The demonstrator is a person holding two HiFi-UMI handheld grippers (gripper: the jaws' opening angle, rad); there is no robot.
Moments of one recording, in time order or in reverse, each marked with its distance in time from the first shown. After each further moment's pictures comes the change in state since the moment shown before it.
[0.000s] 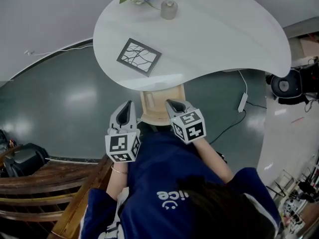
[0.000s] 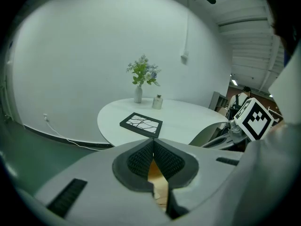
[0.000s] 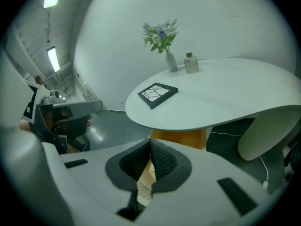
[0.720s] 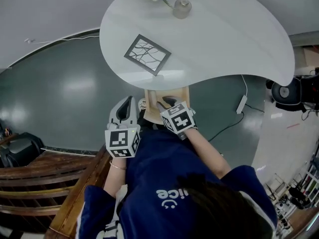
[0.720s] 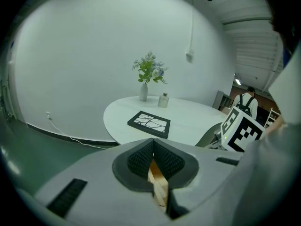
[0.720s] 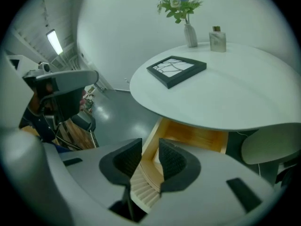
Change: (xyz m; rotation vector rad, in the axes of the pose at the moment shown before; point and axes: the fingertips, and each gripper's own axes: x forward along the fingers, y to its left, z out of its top) left arm 0.008 0.027 0.000 -0.020 0.026 0.027; right arm 0.063 0.023 -0.023 -0.106 0.257 0.063
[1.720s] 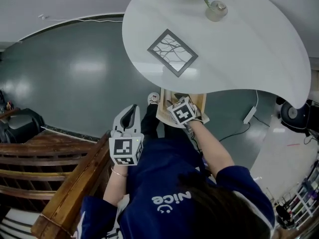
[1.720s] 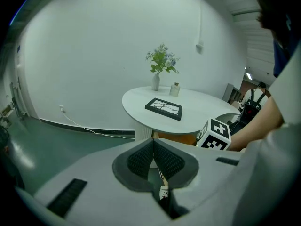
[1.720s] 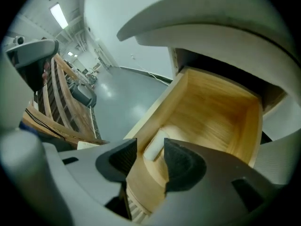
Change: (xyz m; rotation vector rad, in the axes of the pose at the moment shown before) left arm -0.031 0.039 -0.049 -0.028 0.104 0.108; right arm 0.097 -0.015 -0.041 -0.189 0.214 0.021
